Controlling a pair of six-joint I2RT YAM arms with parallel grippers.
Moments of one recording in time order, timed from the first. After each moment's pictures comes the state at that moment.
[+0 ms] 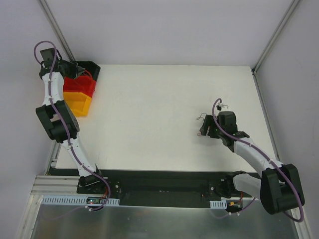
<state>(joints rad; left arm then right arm) 0.37 2.01 1.87 -0.54 0.39 -1.04 0.28 1.12 0.51 -0.16 -0.02 0.38</state>
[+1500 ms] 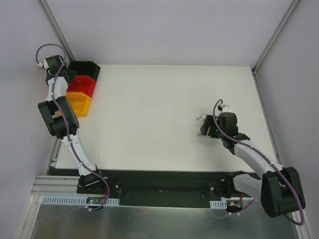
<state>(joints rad) 0.40 2.13 1.82 -0.32 0.05 -0.68 0.28 1.09 0.48 -0.10 -0.01 0.38</state>
